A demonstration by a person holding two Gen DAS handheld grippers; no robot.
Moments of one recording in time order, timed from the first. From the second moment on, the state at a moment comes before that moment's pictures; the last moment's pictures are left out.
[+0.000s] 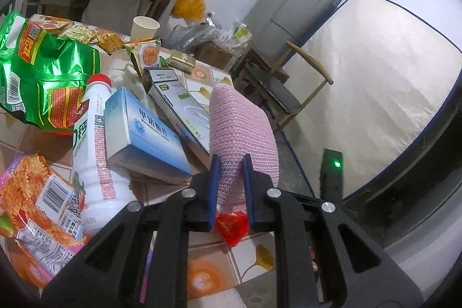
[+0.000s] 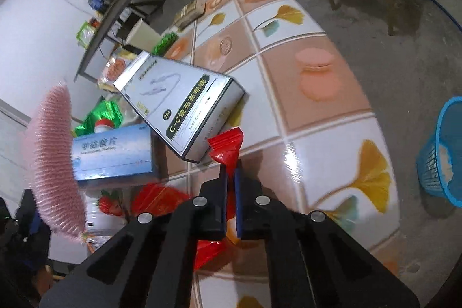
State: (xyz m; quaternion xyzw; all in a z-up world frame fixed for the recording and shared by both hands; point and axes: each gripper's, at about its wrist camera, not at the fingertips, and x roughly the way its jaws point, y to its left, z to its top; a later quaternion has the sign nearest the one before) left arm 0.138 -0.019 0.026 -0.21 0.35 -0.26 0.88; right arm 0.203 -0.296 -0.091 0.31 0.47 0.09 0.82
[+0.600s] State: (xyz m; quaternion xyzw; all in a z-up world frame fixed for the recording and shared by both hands) left arm 0.139 -0.143 0.025 -0.14 0.40 -0.34 0.84; right arm 0.085 -0.446 -0.035 0.38 0.35 -0.02 0.86
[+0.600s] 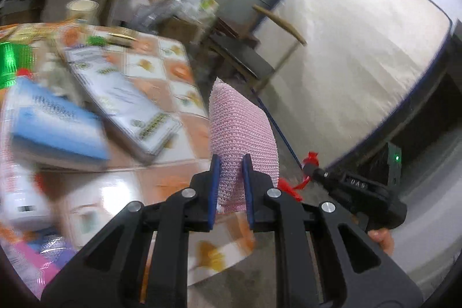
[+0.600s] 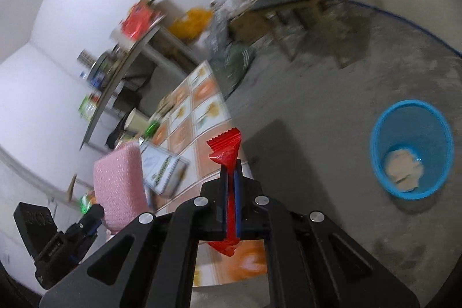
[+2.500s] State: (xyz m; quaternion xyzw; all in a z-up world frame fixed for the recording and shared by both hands) left arm 0.127 -0.208 0.075 0.00 0.40 -0.35 0.85; right arm 0.054 -0.449 0.008 0.10 0.38 -0.25 0.88
